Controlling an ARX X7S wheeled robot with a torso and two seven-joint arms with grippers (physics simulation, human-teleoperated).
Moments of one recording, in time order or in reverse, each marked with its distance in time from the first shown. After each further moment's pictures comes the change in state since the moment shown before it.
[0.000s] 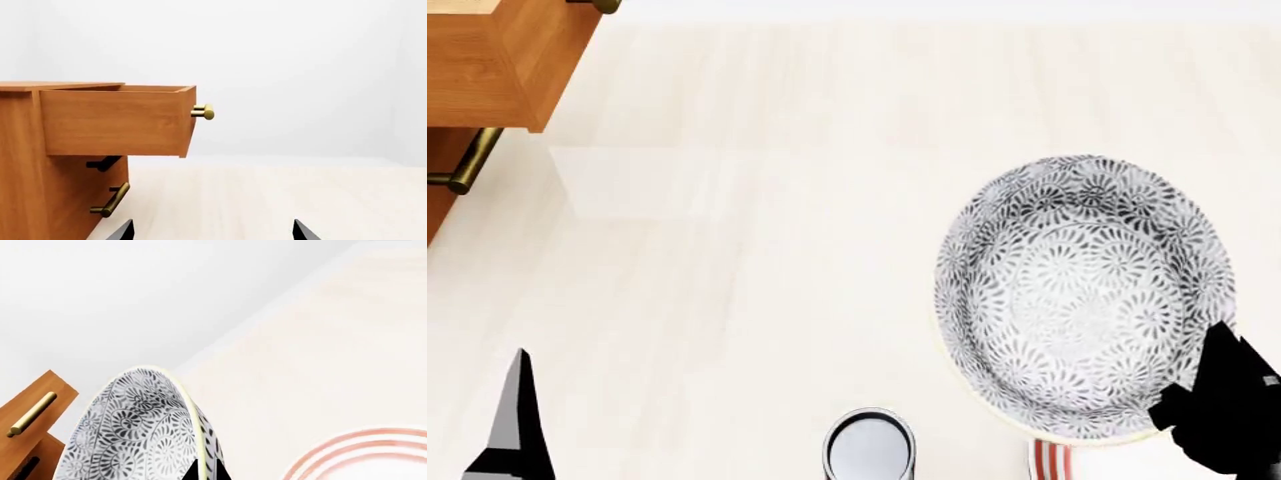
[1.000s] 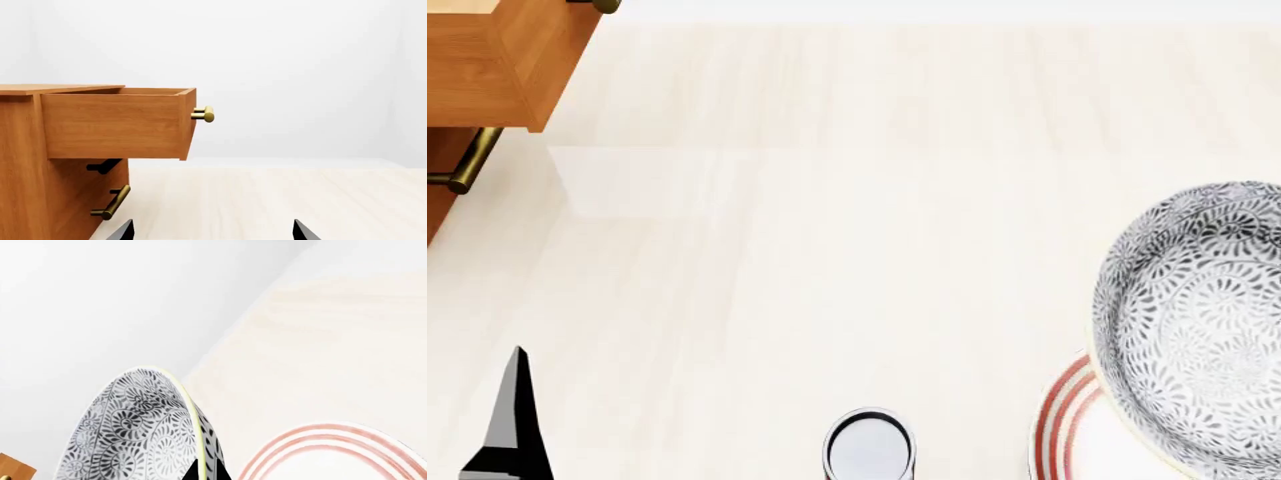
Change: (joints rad) left arm -0.005 -0.017 0.007 0.011 -0.010 -0.003 -0.018; right arm -0.104 -0.001 0.307 -0.041 0.283 -0.003 0.231
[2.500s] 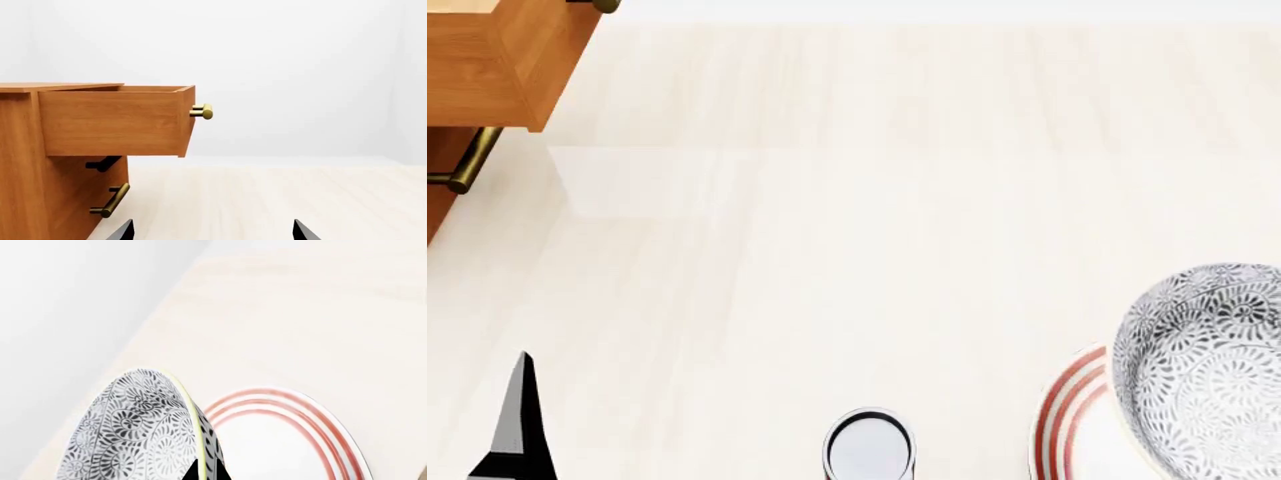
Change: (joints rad) left arm 0.004 -0.016 0.025 -0.008 0.003 0.016 -0.021; right arm 0.020 0.016 -0.092 0.048 0.024 0.003 0.366
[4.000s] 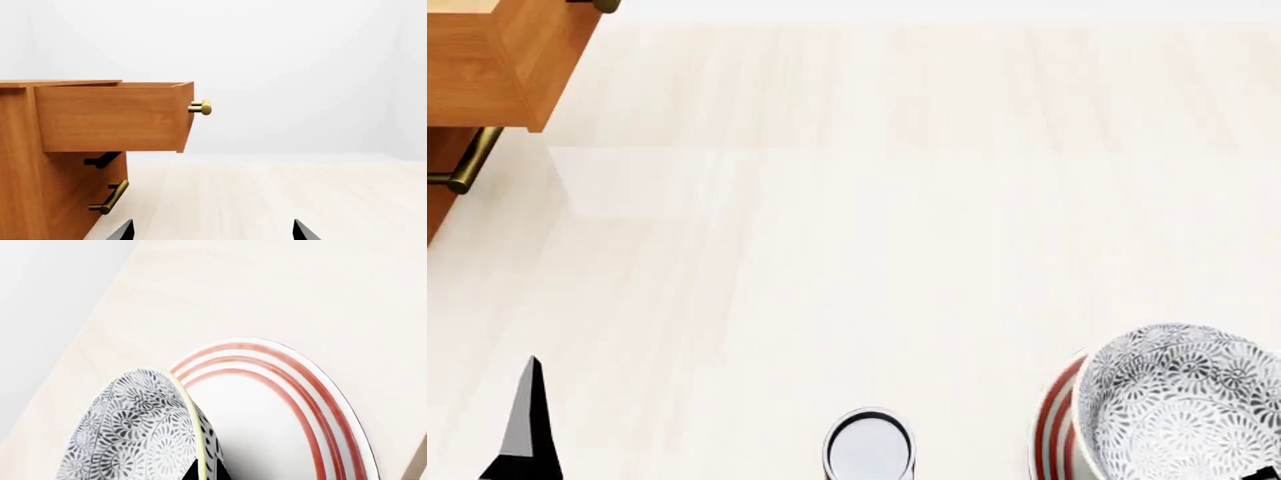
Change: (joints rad) left arm -0.004 -0.011 0.026 -0.029 0.004 0.025 -0.012; right arm -0.042 -0.056 -0.170 0.229 -0.275 -0.205 -0.207
